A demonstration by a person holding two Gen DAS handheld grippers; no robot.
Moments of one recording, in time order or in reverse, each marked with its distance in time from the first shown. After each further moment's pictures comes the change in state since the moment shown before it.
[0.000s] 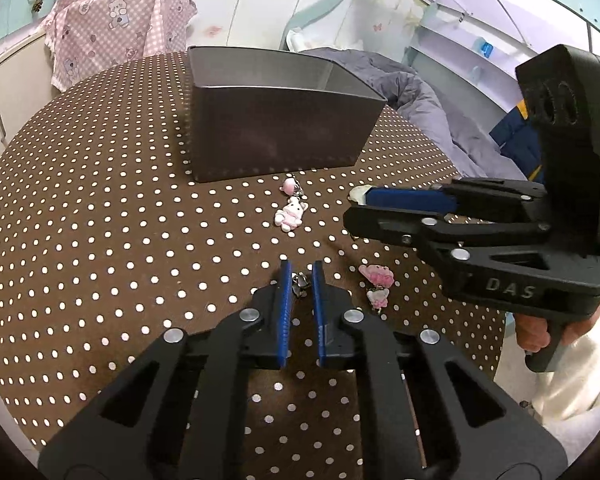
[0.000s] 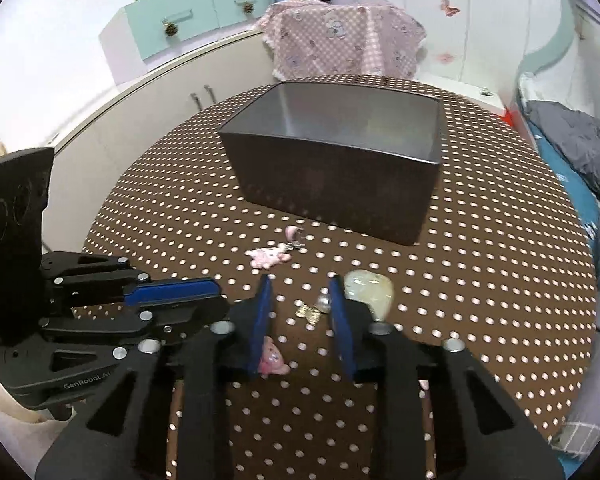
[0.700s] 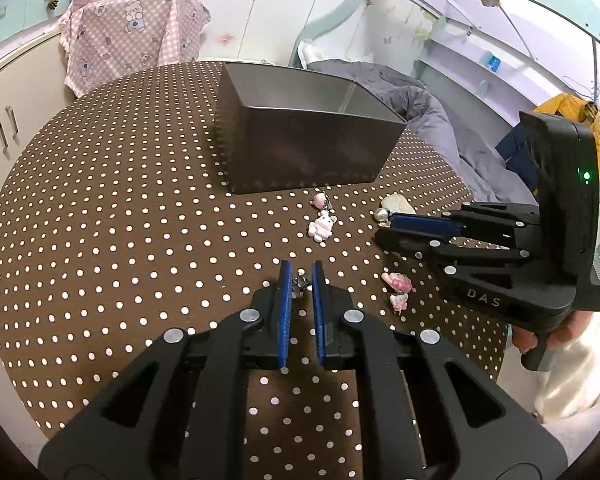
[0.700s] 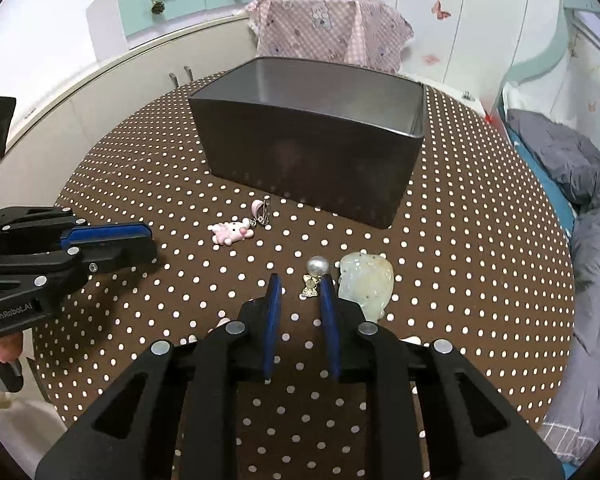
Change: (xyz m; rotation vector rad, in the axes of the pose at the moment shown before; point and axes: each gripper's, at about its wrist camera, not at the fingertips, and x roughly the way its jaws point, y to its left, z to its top) left arm -0.014 0.017 0.001 -0.028 -0.038 0.014; right arm 0.008 -0.003 -0.012 -0.053 0.025 -0.141
